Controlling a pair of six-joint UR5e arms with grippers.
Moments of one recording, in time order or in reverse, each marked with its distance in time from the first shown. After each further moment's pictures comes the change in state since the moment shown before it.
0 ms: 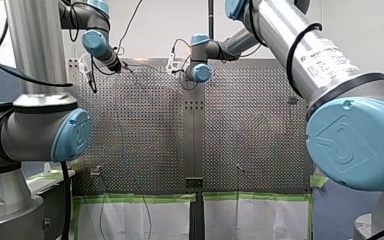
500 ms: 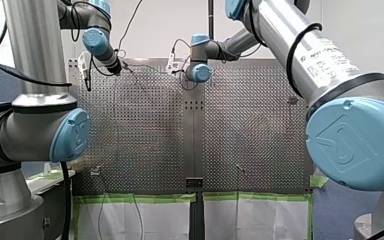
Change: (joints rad) left arm -0.014 -0.002 0.001 -0.059 -0.015 0.146; right arm 0.001 0.001 0.001 0.002 0.001 0.000
